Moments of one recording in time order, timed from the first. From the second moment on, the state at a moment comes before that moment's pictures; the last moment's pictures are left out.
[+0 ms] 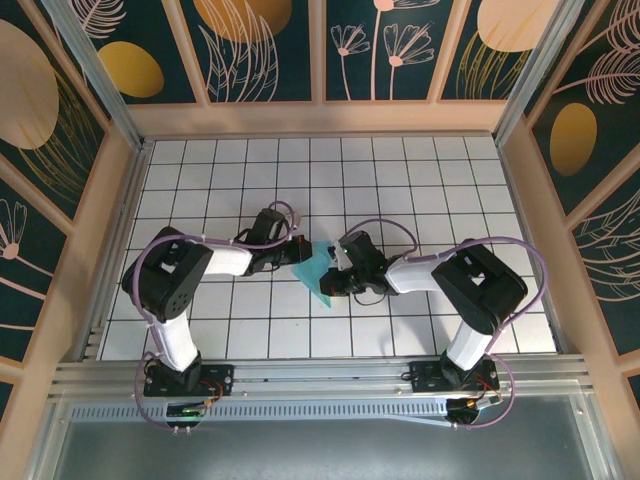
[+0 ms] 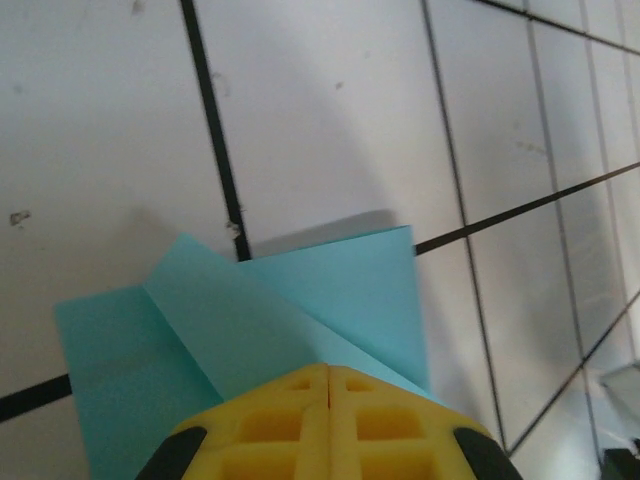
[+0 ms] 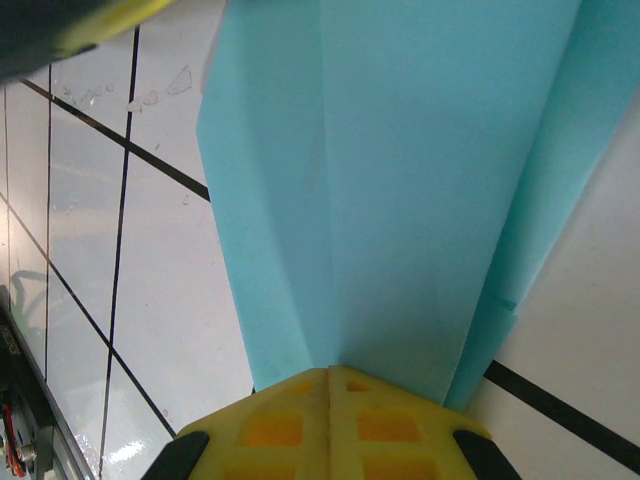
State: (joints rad) left arm -0.55 1.85 0.79 0.28 0.40 -0.67; right arm 0.77 1.71 0.67 0.12 -0.47 0.64
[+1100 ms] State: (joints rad) left arm -0.56 1.86 0.78 0.32 0.38 -0.66; right arm 0.76 1.64 0.70 -0.01 -0.57 0.63
